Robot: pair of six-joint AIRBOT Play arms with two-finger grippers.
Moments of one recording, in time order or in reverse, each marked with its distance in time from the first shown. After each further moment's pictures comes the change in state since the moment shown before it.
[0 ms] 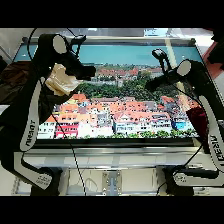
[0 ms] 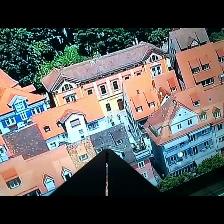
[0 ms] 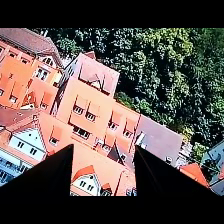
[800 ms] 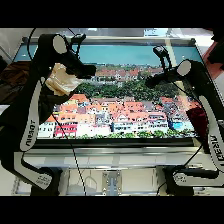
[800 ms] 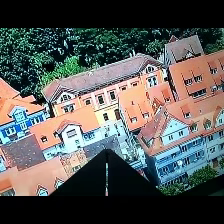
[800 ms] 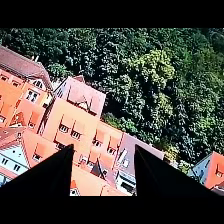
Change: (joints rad) left arm 0.000 -0.001 0.000 0.005 0.043 0.000; right arm 0.000 0.000 0.000 0.002 -0.087 -0.004
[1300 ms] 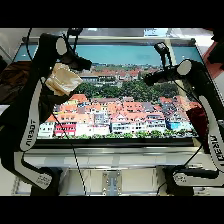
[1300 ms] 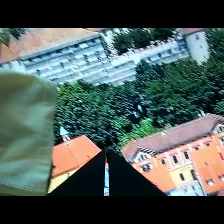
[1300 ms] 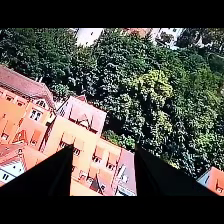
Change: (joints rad) left arm 0.003 -0.005 0.000 0.303 0.216 0.090; right arm 0.000 0.000 0.000 0.040 -0.060 0.001
